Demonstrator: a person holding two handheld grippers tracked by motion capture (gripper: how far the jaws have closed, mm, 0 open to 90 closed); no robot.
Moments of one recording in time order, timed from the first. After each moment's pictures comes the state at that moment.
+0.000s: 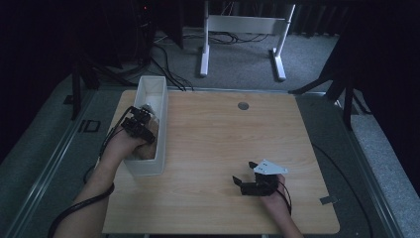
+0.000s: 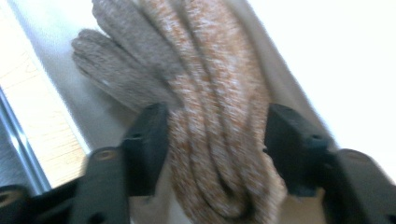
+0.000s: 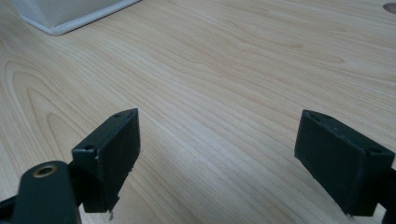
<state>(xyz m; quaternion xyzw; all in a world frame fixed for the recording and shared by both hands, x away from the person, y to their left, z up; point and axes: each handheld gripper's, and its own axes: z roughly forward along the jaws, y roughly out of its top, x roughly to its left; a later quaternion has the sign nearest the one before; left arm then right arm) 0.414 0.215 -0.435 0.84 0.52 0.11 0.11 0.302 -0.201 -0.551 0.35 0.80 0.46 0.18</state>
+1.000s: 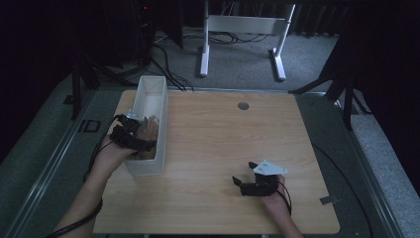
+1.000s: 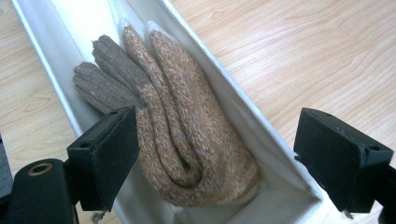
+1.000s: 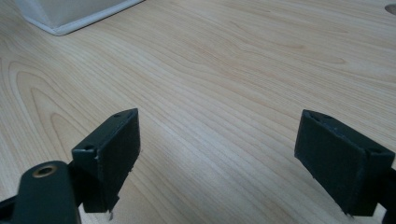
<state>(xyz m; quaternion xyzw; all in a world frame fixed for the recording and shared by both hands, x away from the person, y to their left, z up) 0.354 0.230 -0.425 0.82 0.48 0.16 0.27 0.301 -0.200 -0.551 0.34 0.80 0.46 0.18</state>
